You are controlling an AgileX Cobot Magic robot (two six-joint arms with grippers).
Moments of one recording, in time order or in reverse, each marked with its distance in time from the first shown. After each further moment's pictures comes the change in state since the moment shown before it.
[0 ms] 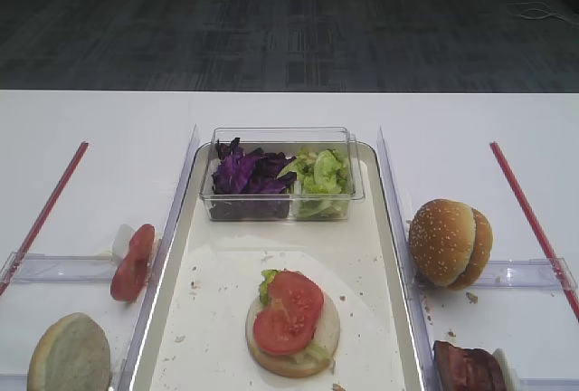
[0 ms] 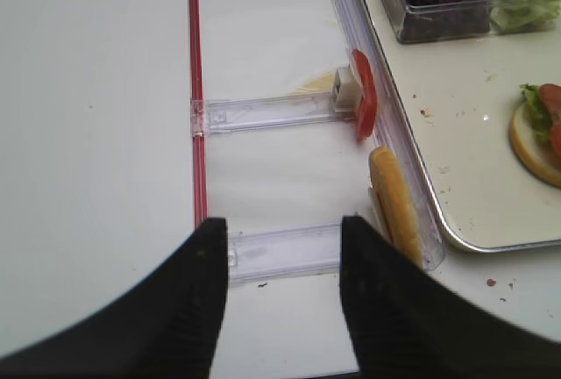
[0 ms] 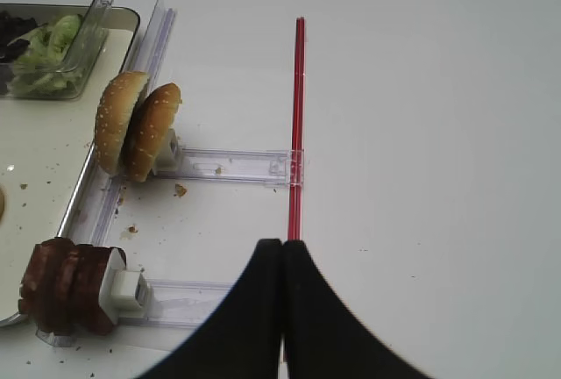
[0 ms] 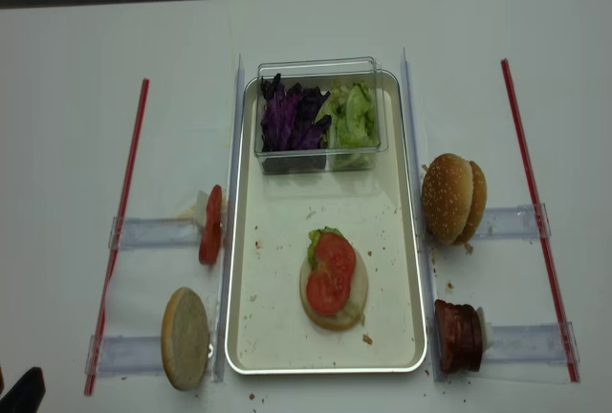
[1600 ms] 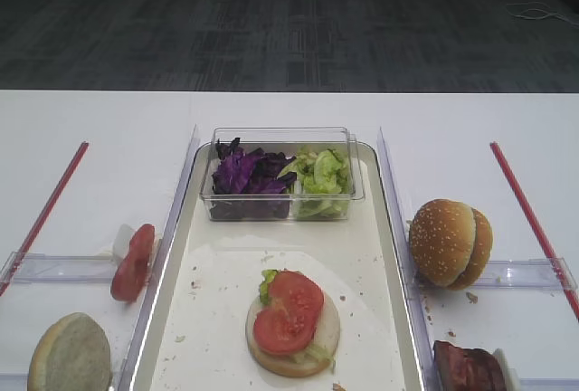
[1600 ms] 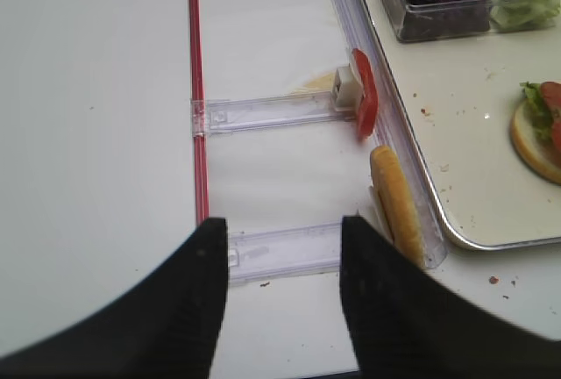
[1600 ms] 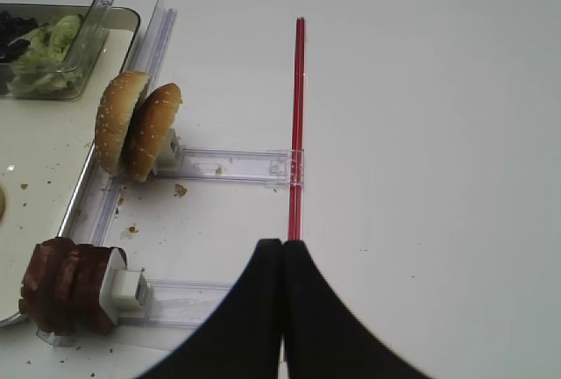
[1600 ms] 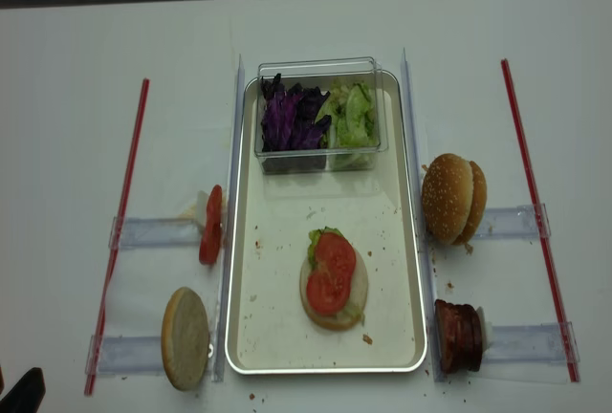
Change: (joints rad) left arm 0.000 0.000 0.000 0.000 0.000 0.012; right arm 0.000 0.000 0.000 0.000 0.000 -0.002
